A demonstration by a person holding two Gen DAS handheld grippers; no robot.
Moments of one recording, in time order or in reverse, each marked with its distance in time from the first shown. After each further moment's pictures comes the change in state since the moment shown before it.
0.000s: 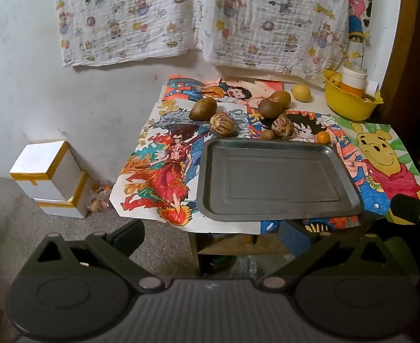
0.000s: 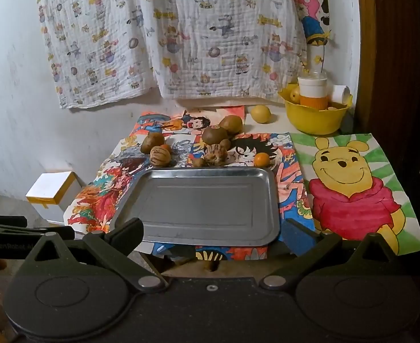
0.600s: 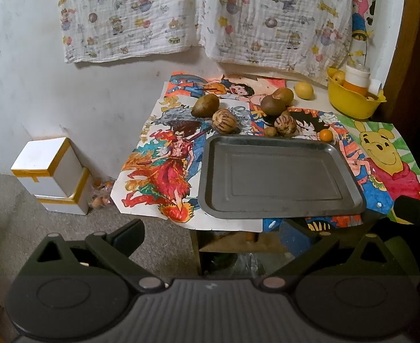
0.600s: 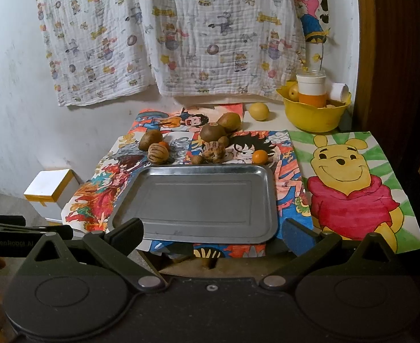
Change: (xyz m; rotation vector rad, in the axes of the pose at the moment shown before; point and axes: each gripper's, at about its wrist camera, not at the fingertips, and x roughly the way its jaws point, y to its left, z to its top) left arm 0.005 -0.004 -0.001 -0.009 0.016 0.011; right arm 0.000 -0.002 -0.002 -0.004 -0.002 -0.004
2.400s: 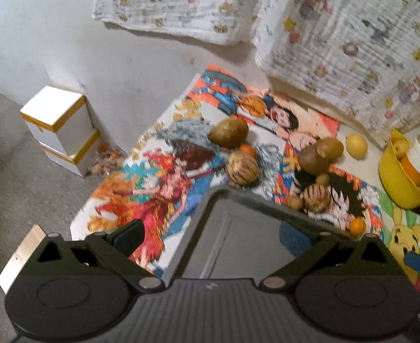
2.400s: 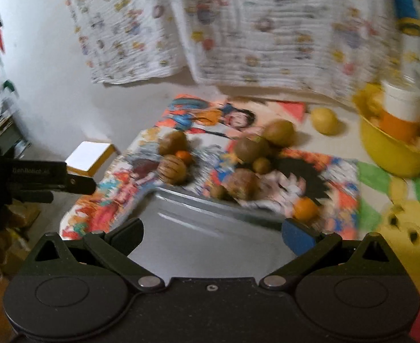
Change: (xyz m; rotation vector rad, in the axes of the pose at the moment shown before) left arm 0.117 0.000 0.131 -0.361 0.091 0.091; right arm 0.174 -0.044 0.126 -0.145 0.151 0.323
